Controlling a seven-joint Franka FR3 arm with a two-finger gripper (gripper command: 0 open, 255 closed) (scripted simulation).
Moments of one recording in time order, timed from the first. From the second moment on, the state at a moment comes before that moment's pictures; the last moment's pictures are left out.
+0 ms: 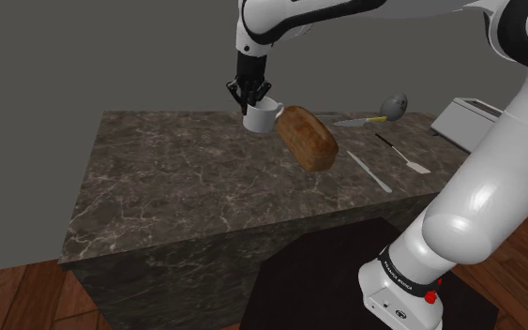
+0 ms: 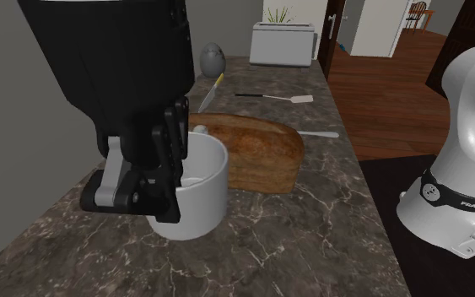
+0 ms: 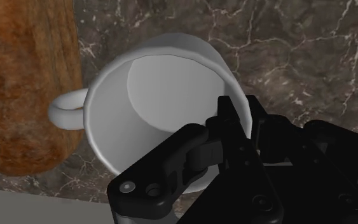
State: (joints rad) arm 0.02 0.08 0.23 -1.89 -0.07 1.95 0.49
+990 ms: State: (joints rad) arm -0.05 -0.11 0.16 -2.01 -0.04 1.90 0.32
